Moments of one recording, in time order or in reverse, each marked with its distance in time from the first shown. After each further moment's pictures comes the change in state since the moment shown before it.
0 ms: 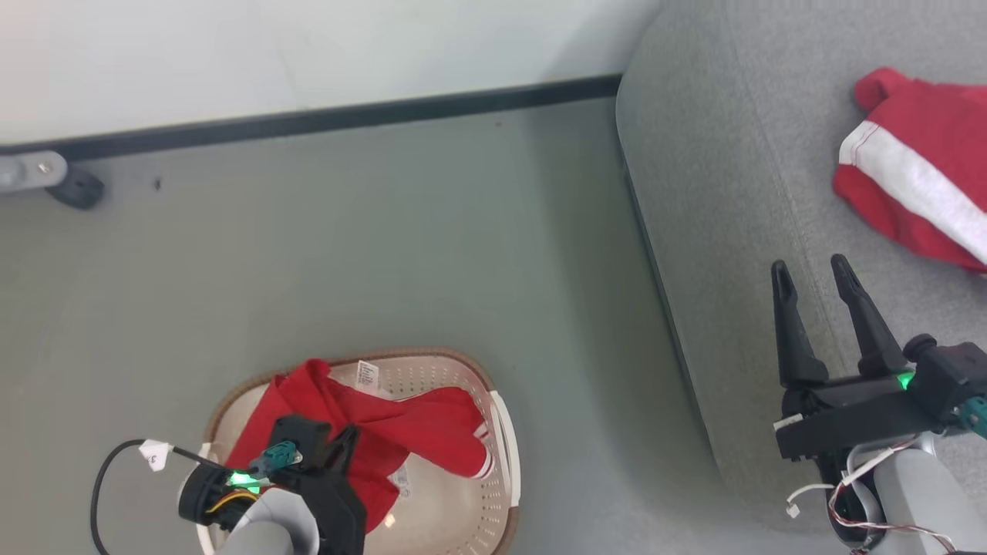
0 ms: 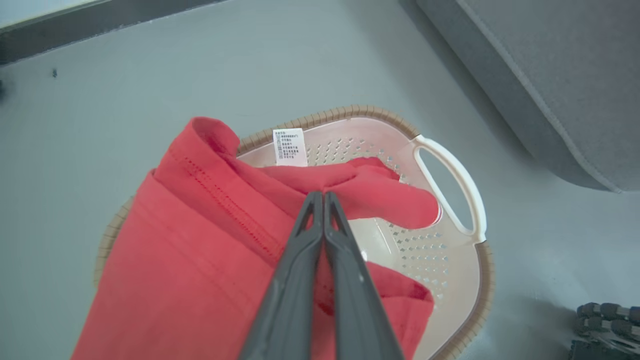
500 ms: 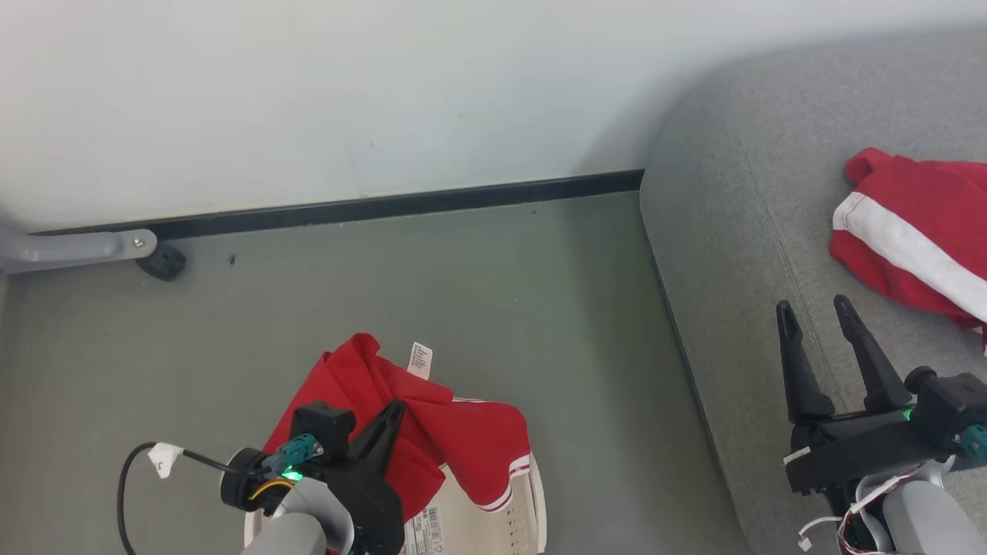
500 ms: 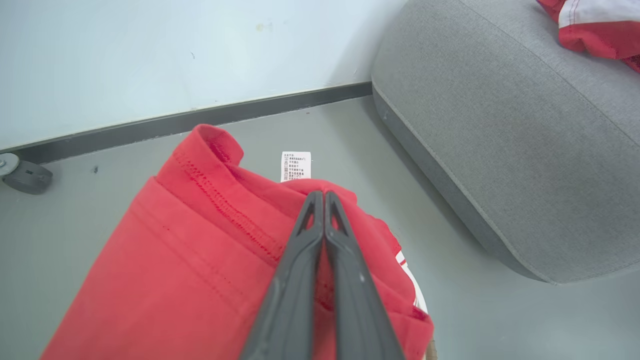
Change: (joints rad) left arm 0.044 -0.012 0.009 -0.191 -0.093 -0.001 -0.020; right arm 0.058 -0.031 0.008 0.033 0.025 0.007 0.000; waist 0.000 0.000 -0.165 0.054
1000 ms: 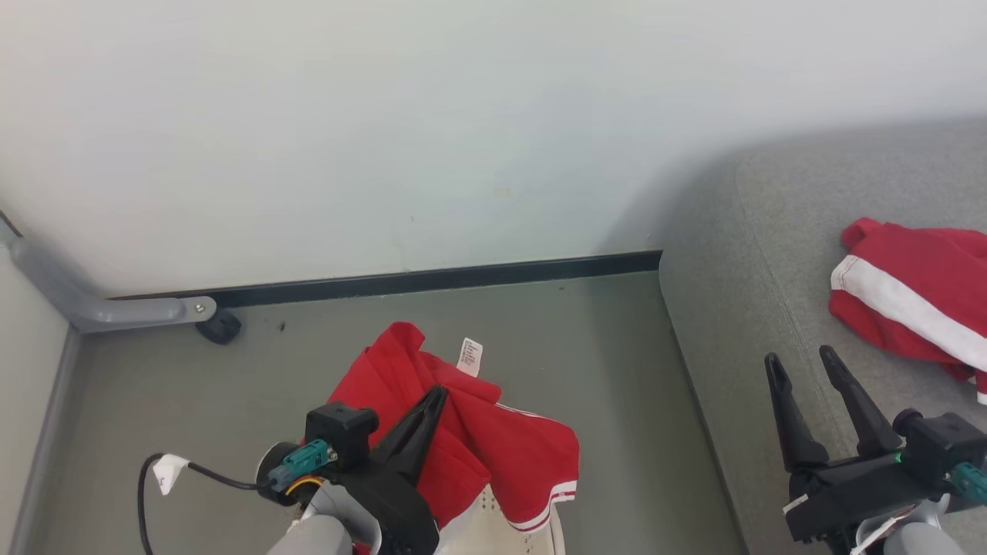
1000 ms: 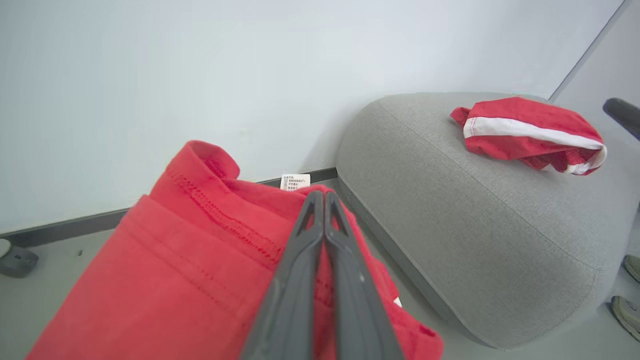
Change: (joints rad) left arm 0.074 0.015 -0.011 -0.237 -0.073 0.000 -0.006; right arm 0.077 -0.054 0.075 0.004 0.063 0.000 0.000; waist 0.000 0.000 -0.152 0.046
